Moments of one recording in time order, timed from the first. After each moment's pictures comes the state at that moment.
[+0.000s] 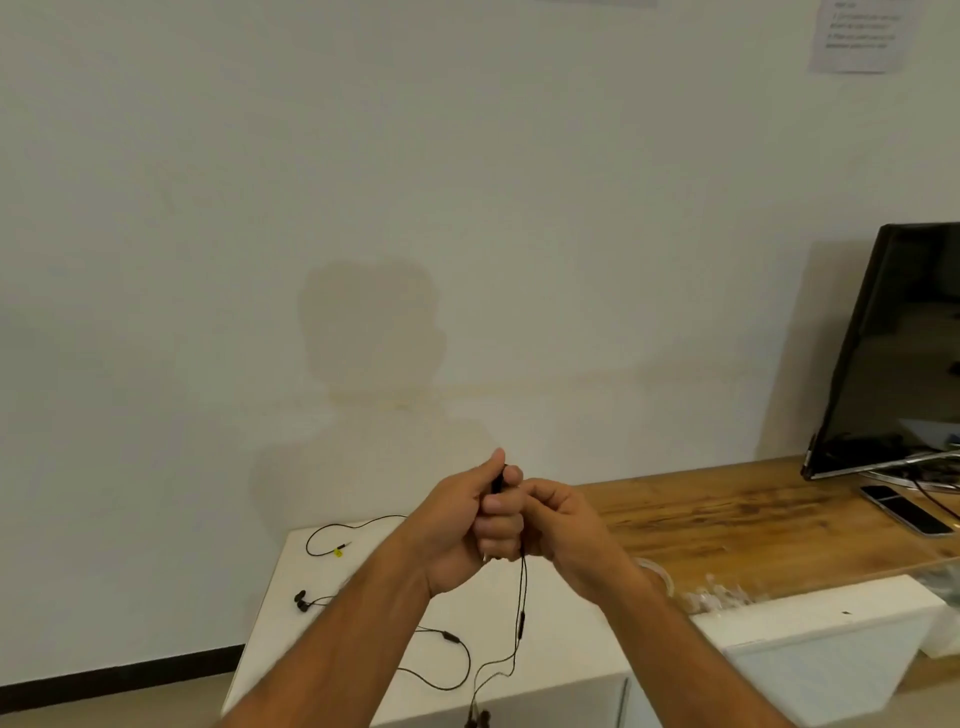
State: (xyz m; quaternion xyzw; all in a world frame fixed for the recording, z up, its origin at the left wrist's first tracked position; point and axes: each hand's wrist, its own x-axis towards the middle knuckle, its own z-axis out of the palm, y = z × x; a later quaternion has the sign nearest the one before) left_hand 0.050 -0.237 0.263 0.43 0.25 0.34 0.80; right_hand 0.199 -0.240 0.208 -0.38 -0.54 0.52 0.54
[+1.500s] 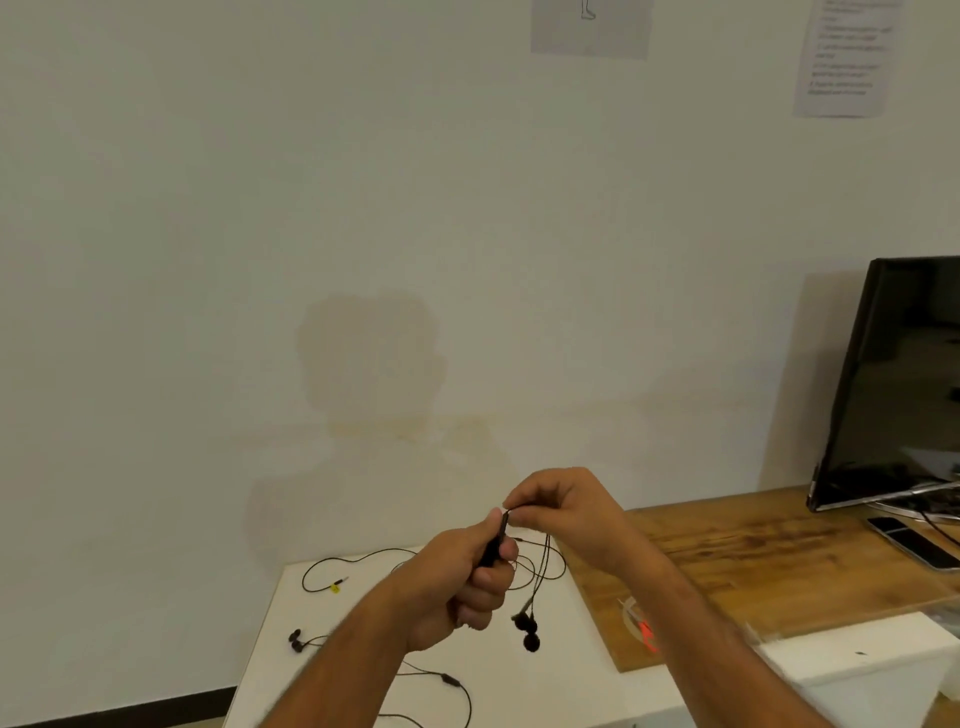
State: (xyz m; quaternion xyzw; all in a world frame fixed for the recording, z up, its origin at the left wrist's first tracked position) left_hand 0.034 -0.237 0.256 0.52 0.37 0.25 0.73; right_hand 0.218 -0.222 0.257 -0.42 -0.70 0.32 0.48
